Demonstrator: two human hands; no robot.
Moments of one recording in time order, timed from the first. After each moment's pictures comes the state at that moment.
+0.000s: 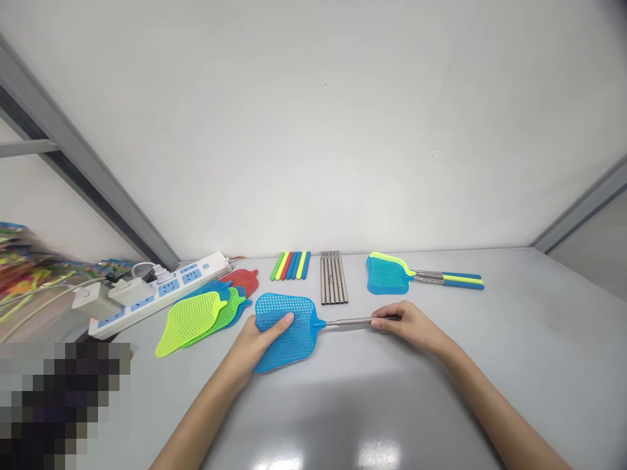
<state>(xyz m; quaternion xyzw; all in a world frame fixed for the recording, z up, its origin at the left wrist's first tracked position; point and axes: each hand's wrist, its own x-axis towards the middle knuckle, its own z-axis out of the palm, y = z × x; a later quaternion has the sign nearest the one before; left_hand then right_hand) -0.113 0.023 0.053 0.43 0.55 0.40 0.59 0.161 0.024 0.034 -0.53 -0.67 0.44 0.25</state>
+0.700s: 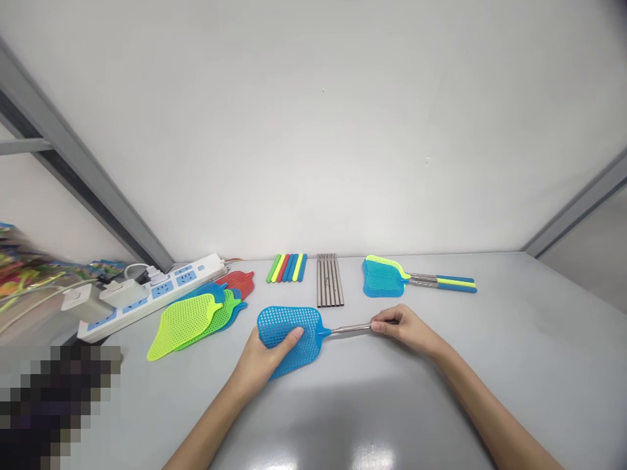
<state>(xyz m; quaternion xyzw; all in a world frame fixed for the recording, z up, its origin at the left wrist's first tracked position) -0.098 0.013 0.056 0.50 0.58 0.38 0.52 0.166 0.026 0.026 -0.50 -0.68 0.46 0.28</state>
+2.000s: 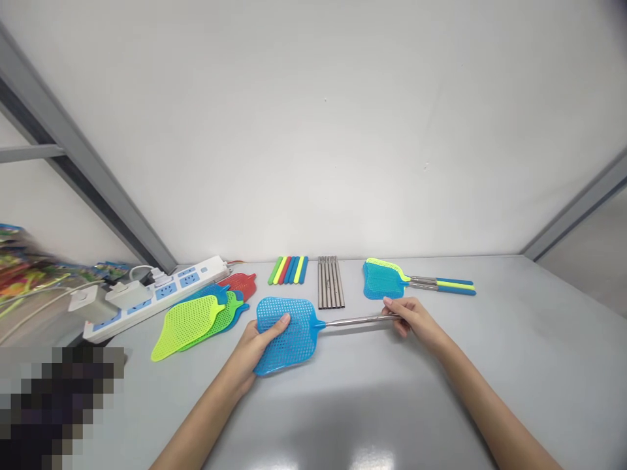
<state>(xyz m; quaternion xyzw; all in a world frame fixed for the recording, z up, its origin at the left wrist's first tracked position) -0.108 0.022 0.060 0.35 0.53 0.39 0.66 0.173 0.028 0.033 -0.54 -0.57 0.49 0.38</state>
